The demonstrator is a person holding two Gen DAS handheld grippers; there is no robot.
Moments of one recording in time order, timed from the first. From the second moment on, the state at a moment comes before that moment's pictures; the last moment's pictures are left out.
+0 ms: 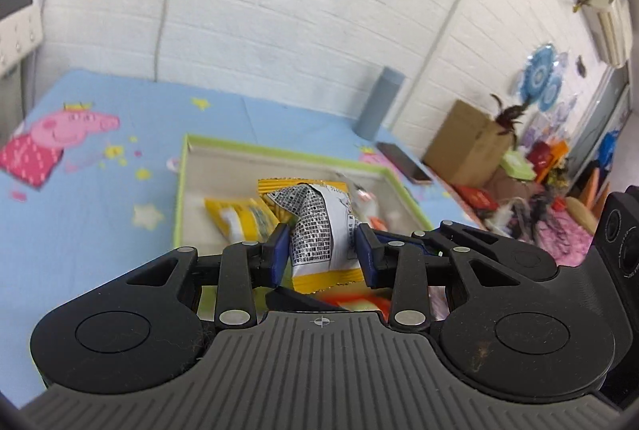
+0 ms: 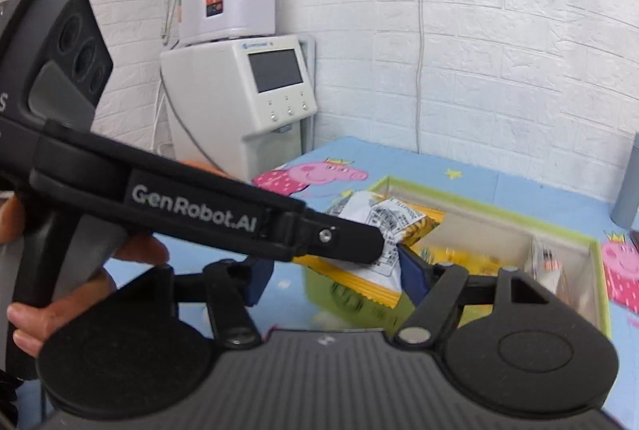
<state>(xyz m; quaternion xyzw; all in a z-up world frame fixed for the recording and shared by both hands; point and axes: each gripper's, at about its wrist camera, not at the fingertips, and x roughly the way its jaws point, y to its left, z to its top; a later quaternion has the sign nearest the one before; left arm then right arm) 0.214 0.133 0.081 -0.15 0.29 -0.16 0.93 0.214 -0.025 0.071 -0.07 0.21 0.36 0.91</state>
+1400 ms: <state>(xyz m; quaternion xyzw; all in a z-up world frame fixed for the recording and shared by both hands) 0.139 0.001 0.022 -0.08 0.38 -0.27 0.88 0.113 -0.202 -0.017 0.01 0.30 0.20 0.93</state>
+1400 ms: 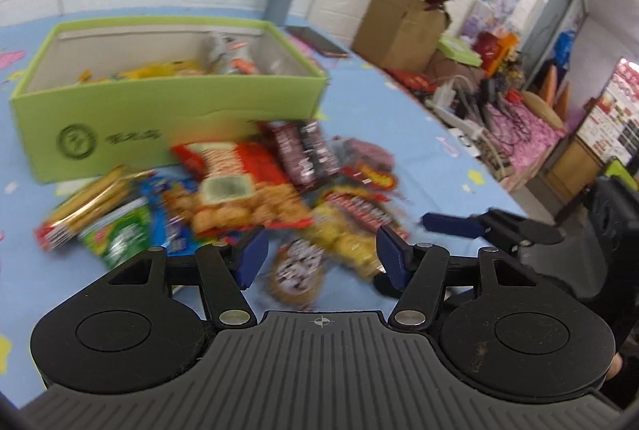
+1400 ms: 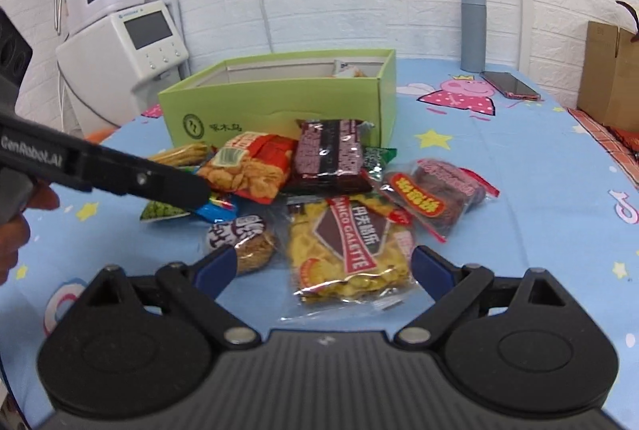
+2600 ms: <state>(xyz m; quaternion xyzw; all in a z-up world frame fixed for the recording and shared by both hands) 0.093 -0.032 -0.009 -0.09 0.42 -0.24 0.87 0.061 -0.219 -0.033 0.05 0.32 0.23 0.92</state>
